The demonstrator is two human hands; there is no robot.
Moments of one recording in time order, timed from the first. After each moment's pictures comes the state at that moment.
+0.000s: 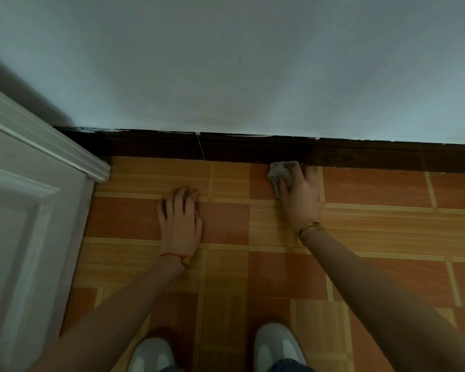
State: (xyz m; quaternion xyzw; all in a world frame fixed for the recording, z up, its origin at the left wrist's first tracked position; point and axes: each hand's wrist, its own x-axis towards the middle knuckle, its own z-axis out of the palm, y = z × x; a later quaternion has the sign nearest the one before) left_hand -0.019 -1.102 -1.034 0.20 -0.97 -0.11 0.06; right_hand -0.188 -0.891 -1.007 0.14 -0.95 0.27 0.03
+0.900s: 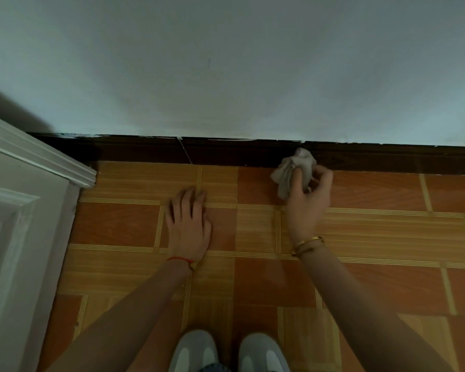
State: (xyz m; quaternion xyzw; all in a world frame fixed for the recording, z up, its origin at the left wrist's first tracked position) left_hand -0.043 -1.064 -1.040 0.20 -0.97 -0.13 0.06; right_hand -0.181 -0.885 -0.971 -0.11 -0.79 0.59 0.09
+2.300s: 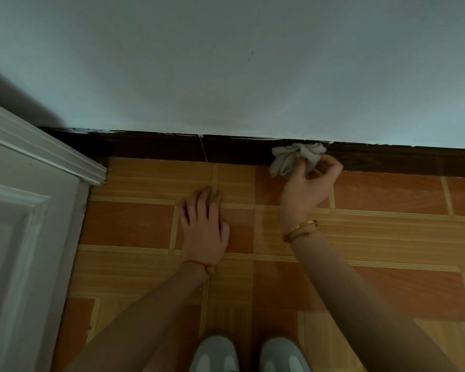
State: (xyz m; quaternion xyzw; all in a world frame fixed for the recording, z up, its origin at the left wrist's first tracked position) left_hand -0.041 -1.068 -1.039 0.18 -0.97 -0.15 0.08; right_hand -0.186 -0.955 -0.957 -0.20 -0.72 0.64 0.15
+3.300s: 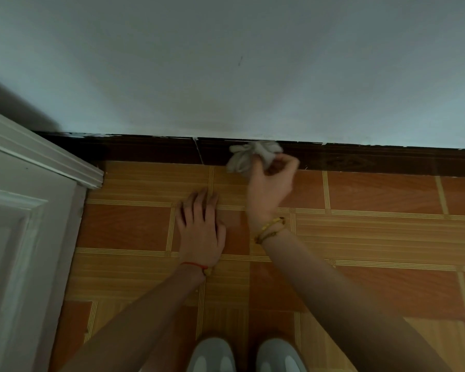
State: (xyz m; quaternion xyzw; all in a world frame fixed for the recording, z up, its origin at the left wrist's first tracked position) left_hand -0.042 -1.067 -1.040 0.18 -0.97 -0.13 0.07; right_hand -0.171 -0.998 -0.953 -0.18 -0.72 0.66 0.08
